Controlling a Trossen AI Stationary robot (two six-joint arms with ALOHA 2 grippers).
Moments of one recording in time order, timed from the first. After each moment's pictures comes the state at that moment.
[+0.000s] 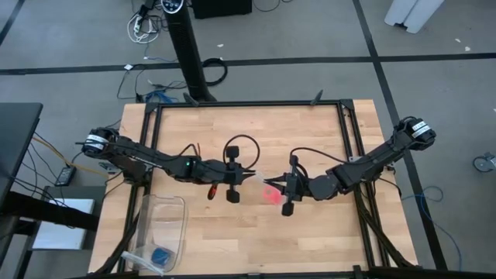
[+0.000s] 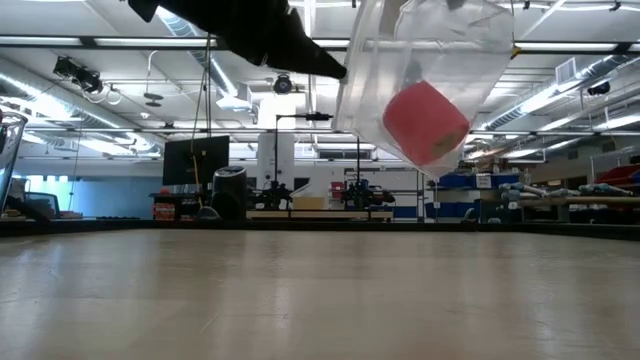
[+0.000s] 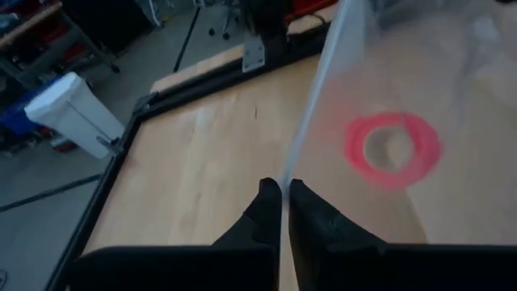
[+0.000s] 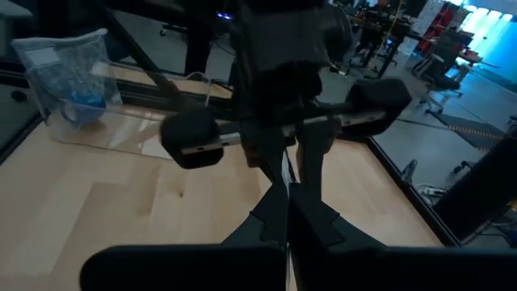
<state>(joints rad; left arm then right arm) -0.18 1.52 0.92 0.20 -0.37 0.27 0.50 1.36 0.88 0.22 0.70 -0.10</state>
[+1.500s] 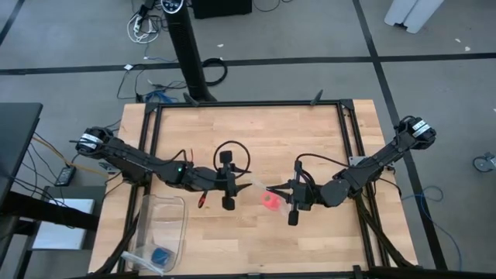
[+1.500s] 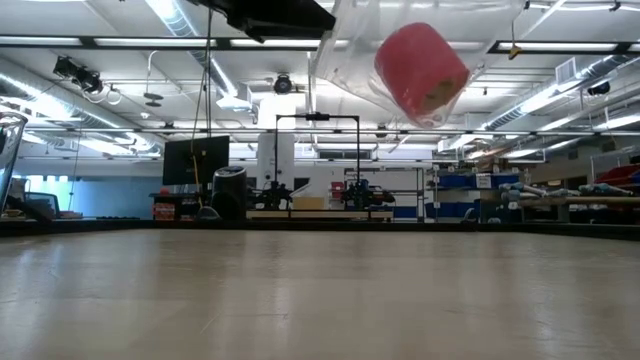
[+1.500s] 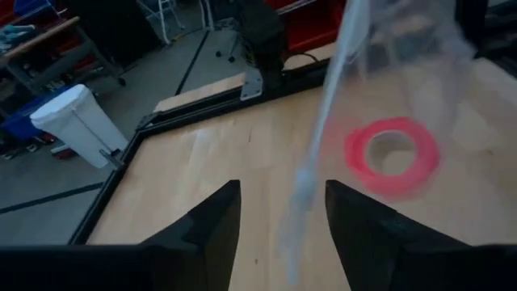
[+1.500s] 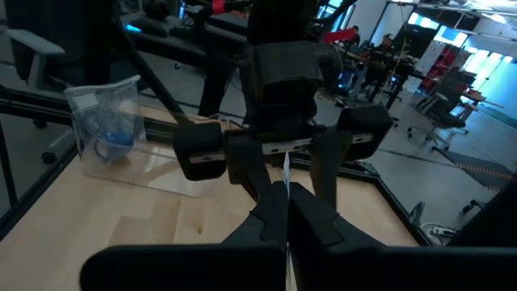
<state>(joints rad) -0.30 1.45 0.91 0.22 -0.46 0.20 0.58 1.35 0.91 0.29 0.74 -0.18</state>
